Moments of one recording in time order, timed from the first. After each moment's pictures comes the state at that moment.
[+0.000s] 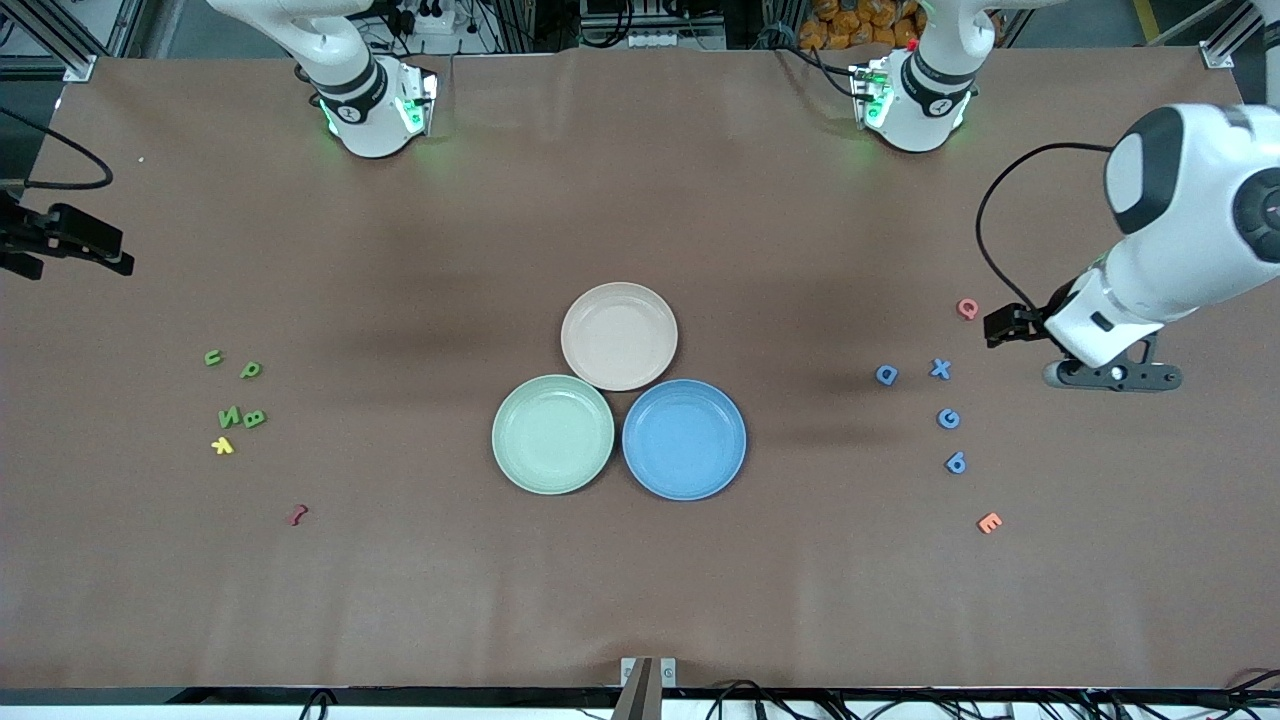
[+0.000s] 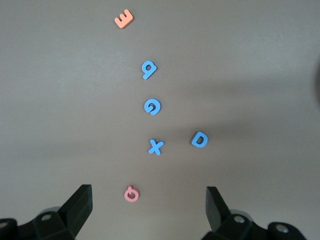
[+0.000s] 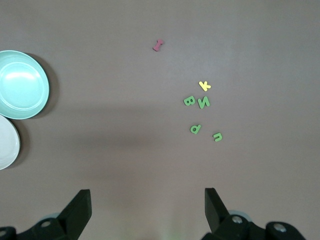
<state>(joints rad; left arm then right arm) -0.03 0.12 -0.06 -1.91 0.02 1.96 -0.02 0.02 0.05 -0.10 -1.49 0.00 1.48 -0.11</state>
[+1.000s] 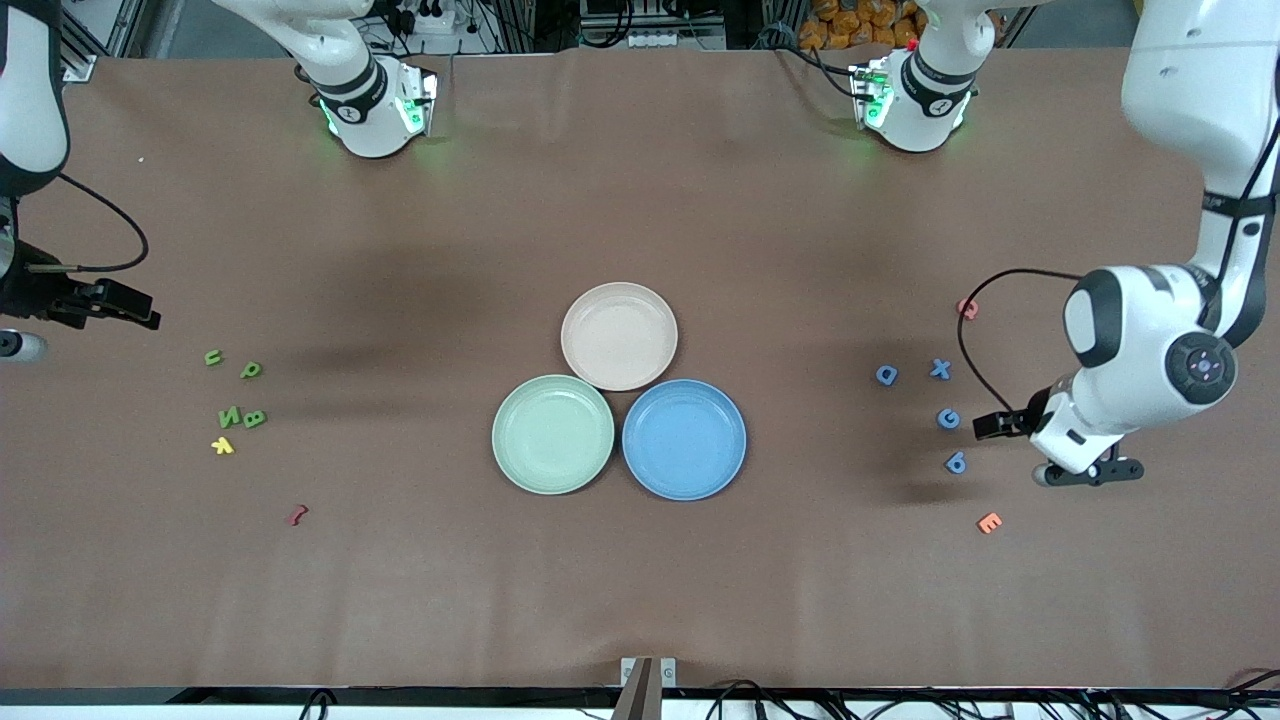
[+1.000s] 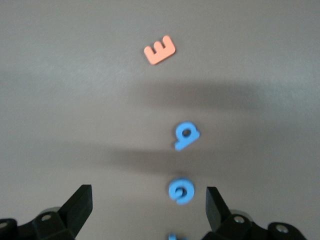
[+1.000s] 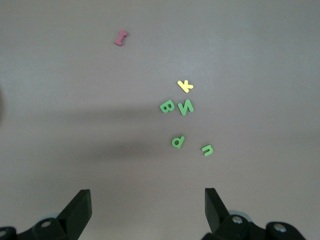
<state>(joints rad) 0.05 0.53 -0.06 -1.76 0.02 2.26 -0.07 -0.11 0.05 -0.10 -1.85 0.00 1.85 -0.18</state>
